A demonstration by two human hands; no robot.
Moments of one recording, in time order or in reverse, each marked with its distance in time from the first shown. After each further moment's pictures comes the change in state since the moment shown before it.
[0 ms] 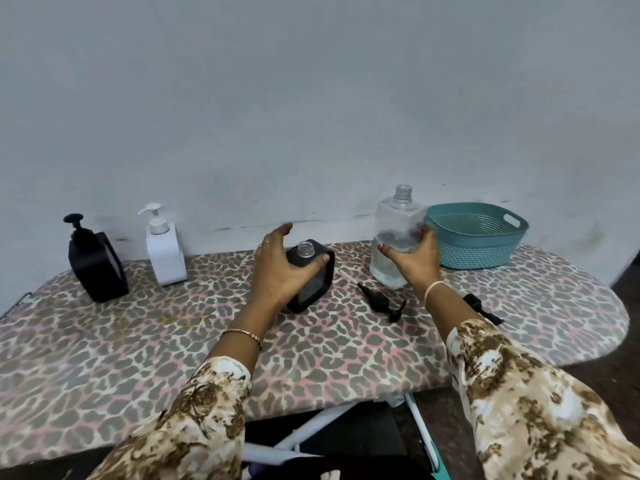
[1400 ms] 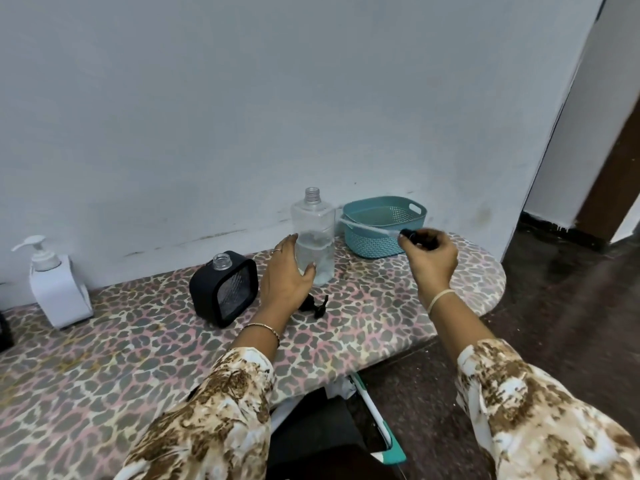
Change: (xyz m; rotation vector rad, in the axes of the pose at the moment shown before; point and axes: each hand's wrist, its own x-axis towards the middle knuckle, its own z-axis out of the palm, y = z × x) left_hand -0.016 0.076 0.105 0.107 -0.164 0.180; right_hand -0.020 0.014 -0.135 0.266 0.477 0.093
